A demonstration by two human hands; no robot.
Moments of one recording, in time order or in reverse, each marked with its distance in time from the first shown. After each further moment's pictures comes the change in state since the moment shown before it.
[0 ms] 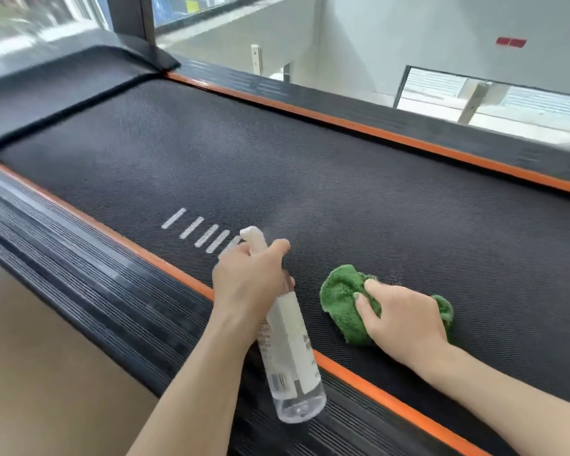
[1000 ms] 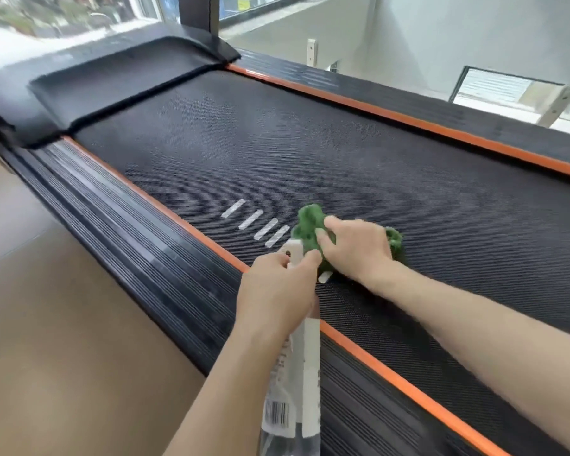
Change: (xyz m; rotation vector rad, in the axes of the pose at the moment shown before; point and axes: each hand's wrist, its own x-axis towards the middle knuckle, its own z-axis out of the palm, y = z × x) left_hand 0.016 -0.026 -0.052 0.179 0.035 0.014; right_hand 0.141 -0.128 0.037 0.086 -0.053 -0.161
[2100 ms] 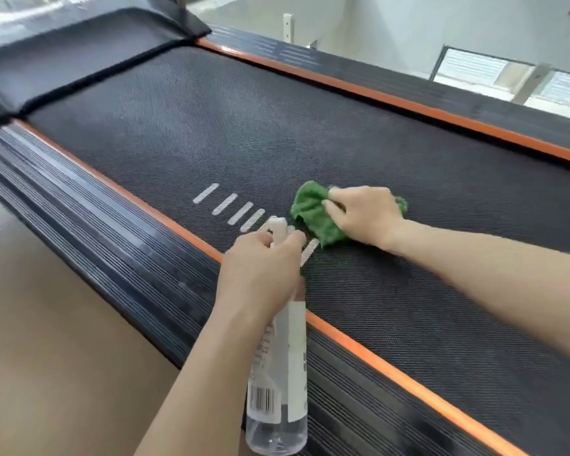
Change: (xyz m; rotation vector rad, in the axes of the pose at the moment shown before) left_hand -0.002 0.008 0.009 -0.038 -0.046 -0.007; right_hand 0.013 0.059 -0.016 -0.084 0.089 -0.187
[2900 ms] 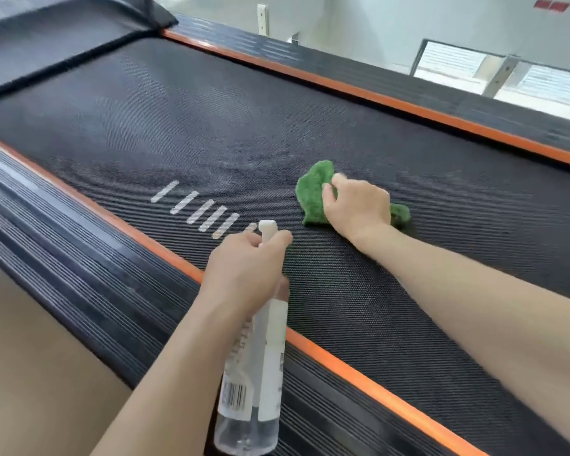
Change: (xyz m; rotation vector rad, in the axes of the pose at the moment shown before) left_hand 0.006 0.008 0.037 0.129 -0.113 -0.026; right_hand -0.009 0.032 0.006 -0.052 -0.024 0.435
